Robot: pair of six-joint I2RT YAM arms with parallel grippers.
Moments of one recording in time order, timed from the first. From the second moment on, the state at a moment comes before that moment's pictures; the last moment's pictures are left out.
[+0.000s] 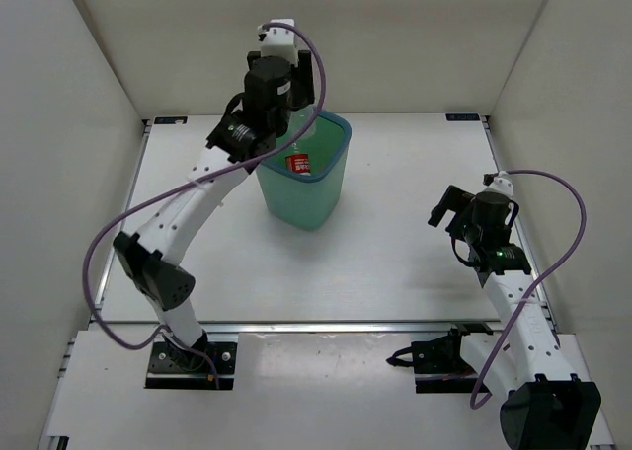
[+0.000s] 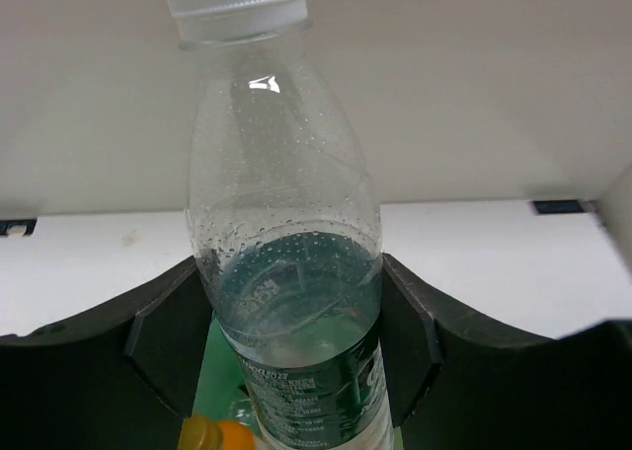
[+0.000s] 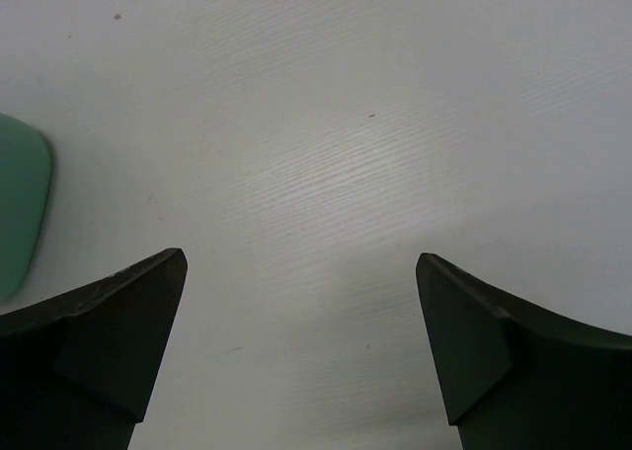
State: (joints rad) left arm -0.67 1.70 2.01 -0.36 -0.54 -0.12; right arm 0.01 0.84 0.65 -0.35 0.09 0.36
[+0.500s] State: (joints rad) left arm -0.64 1.69 1.88 -0.47 -0.53 -0.16; right arm 0.03 0.85 0.68 -0.38 0.10 0.37
